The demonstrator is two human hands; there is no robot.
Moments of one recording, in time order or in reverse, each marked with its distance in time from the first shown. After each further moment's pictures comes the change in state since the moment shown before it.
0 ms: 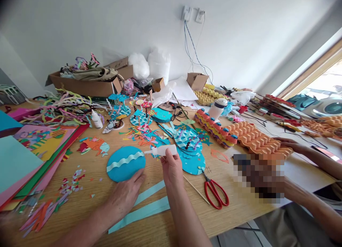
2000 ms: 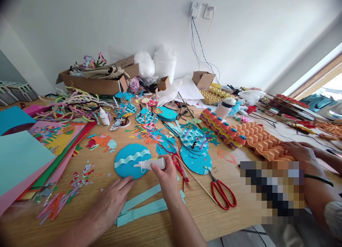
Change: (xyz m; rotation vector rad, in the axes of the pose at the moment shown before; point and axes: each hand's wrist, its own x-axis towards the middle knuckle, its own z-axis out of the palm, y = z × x) left_hand -0.044 -0.042 0.018 0.046 0.183 0.045; right_hand -0.040 0.021 -0.003 -0.673 -0.237 -0.104
